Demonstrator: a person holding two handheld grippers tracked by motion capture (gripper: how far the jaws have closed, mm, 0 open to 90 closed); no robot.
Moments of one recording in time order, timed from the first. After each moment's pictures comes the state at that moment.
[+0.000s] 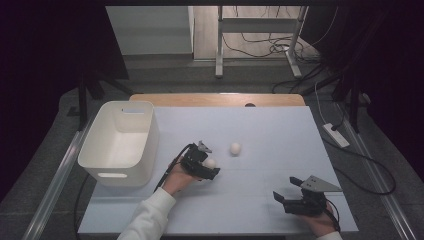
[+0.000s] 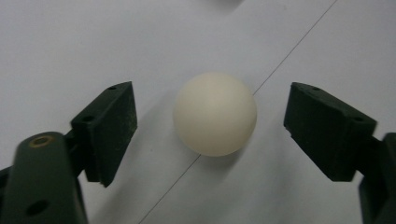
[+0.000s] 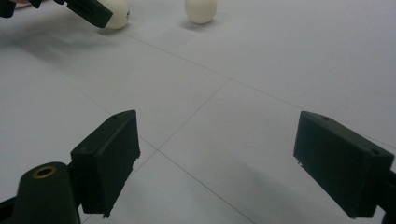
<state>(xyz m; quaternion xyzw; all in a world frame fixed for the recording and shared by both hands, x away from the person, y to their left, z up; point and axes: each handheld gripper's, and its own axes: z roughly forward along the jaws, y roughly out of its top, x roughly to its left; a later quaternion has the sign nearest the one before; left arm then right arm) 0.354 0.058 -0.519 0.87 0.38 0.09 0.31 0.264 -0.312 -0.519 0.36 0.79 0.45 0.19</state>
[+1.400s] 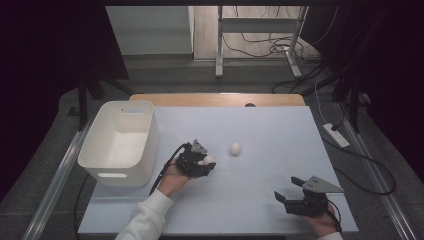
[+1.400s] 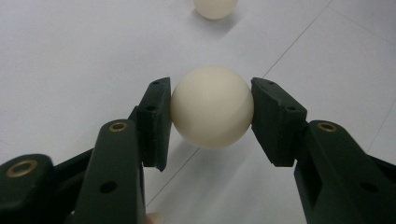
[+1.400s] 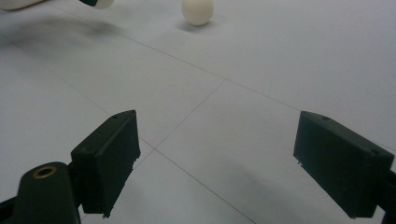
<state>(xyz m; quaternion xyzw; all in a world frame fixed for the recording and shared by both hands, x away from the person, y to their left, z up) 0.338 0.071 -0.498 0.85 0.37 0.11 0.36 0.262 -0.315 -0.517 0.36 0.79 0.45 0.19</state>
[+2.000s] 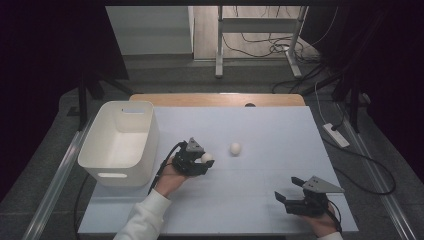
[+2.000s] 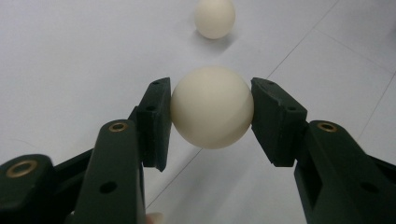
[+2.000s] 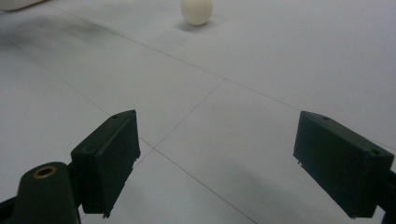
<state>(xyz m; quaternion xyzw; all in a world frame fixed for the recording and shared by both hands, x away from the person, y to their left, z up) 0.331 0.079 -0.485 0.84 0.37 0.12 0.38 0.261 -0.316 -0.517 0.37 0.79 0.45 0.19</state>
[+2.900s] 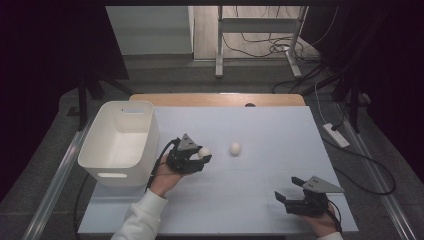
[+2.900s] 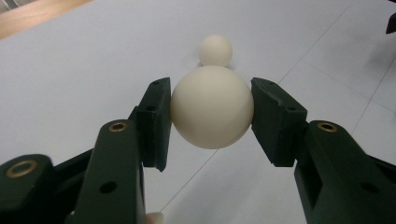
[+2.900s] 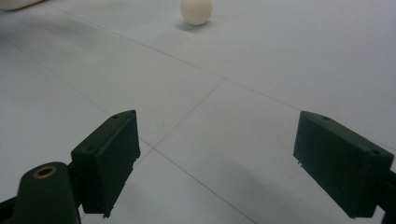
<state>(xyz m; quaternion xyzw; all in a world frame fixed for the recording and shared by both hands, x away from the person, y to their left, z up) 0.321 0.092 -0.463 0.82 0.36 0.15 0.42 0.262 -0.316 -0.517 0.36 0.79 0.45 0.19</state>
